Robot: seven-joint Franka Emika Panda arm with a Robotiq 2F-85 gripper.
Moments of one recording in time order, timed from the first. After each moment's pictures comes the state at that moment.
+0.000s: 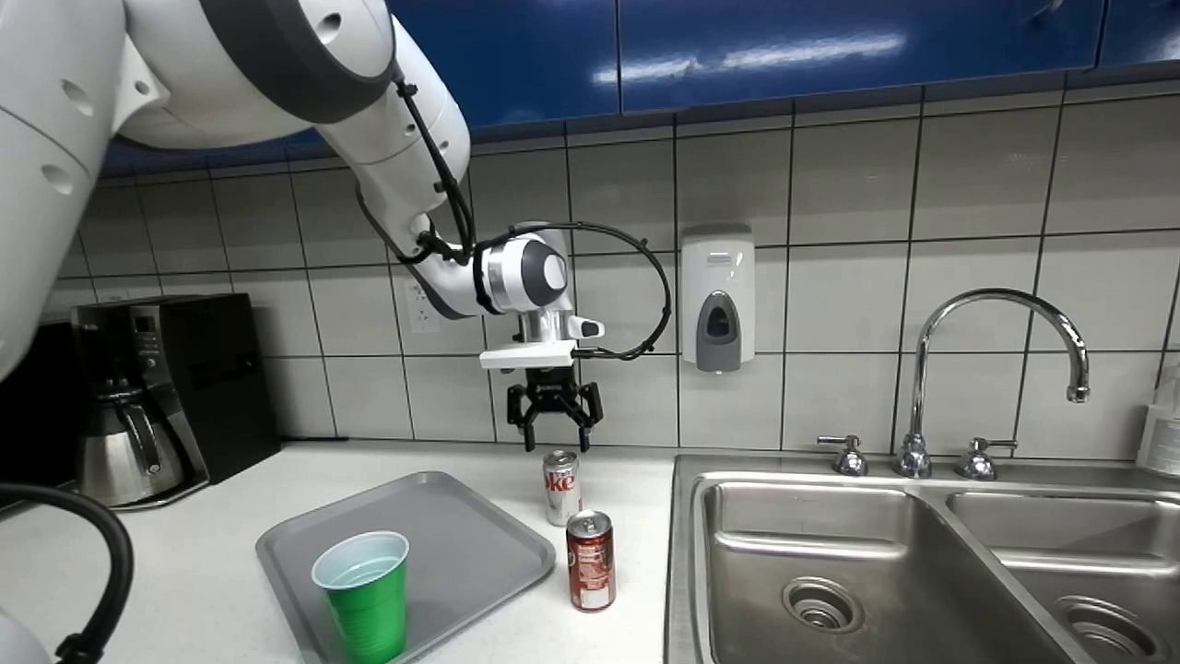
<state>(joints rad) -0.05 0.50 -0.06 -1.72 -0.06 2.11 -0.02</state>
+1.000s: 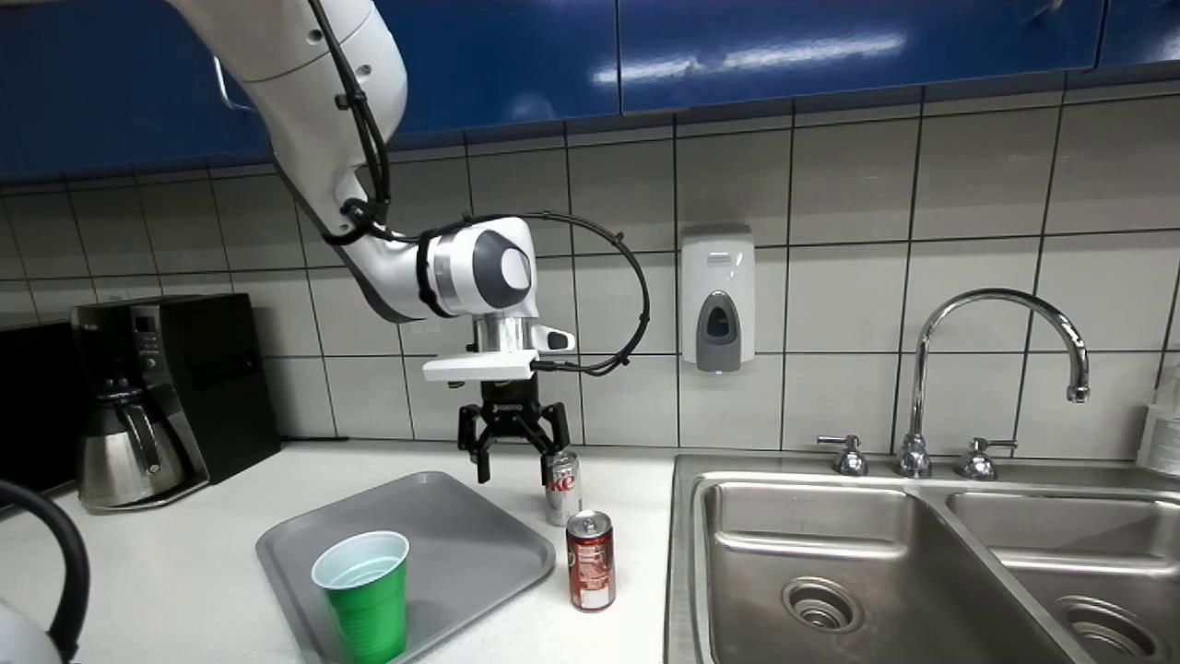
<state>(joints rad) -0.03 0.21 -0.06 -2.13 -0.08 2.15 -0.02</state>
